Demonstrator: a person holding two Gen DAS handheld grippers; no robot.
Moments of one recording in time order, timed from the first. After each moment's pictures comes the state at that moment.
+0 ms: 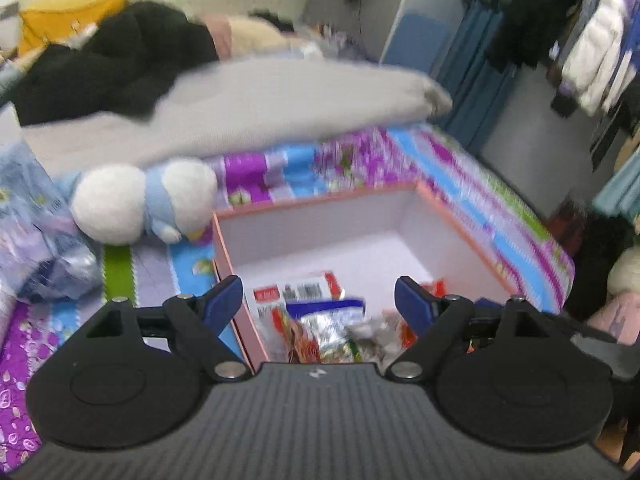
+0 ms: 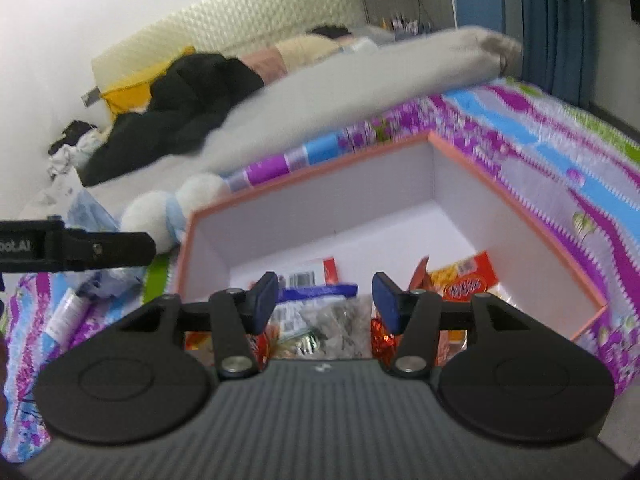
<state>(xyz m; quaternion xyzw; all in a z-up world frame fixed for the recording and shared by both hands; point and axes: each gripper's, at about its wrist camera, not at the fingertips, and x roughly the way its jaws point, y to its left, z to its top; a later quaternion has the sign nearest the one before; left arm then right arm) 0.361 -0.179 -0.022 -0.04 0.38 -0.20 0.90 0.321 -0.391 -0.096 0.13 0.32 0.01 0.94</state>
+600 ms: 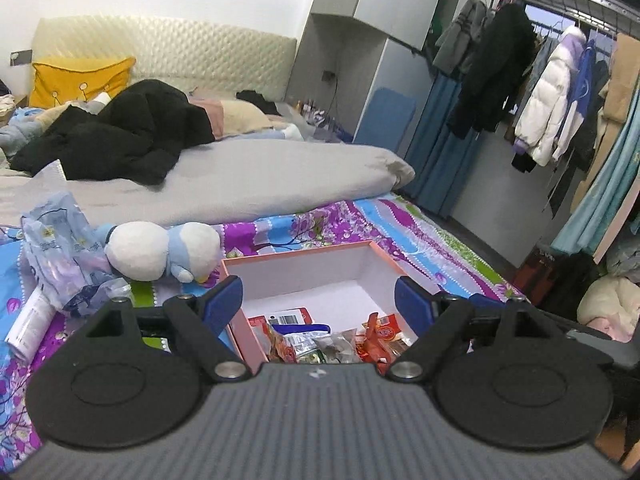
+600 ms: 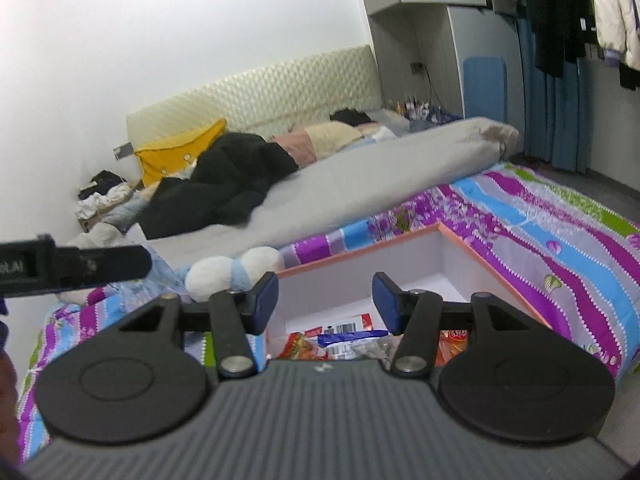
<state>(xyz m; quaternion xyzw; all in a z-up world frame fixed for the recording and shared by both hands) 0.218 -0.123 0.066 -0.06 0.28 -0.23 0.93 0.215 -0.352 -0.007 0.11 0.21 0.01 0.97</state>
